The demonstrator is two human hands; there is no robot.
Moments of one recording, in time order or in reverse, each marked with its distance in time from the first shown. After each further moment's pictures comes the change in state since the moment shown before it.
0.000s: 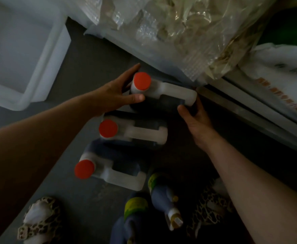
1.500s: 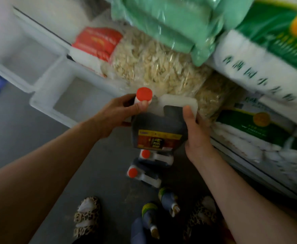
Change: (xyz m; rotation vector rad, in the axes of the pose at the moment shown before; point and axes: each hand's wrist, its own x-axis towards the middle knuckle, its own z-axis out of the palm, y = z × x) left_hand -0.228 0.240 -0.093 -0.265 0.266 0.008; right_hand -0.167 -0.298 0.097 0.349 0.045 -0.113
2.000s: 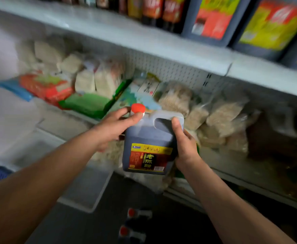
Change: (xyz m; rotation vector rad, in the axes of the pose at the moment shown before) left_hand -0.221 0.320 0.032 0.127 0.067 0.390; right_hand -0.214 -0.301 0.051 0.032 0.174 -0.236
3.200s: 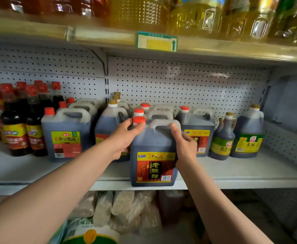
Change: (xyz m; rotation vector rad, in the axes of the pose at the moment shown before) left_hand 0.104 0.366 0.319 0.009 -0.260 0.282; right_hand 0.037 -0.366 -0.281 0.180 0.452 -0.466
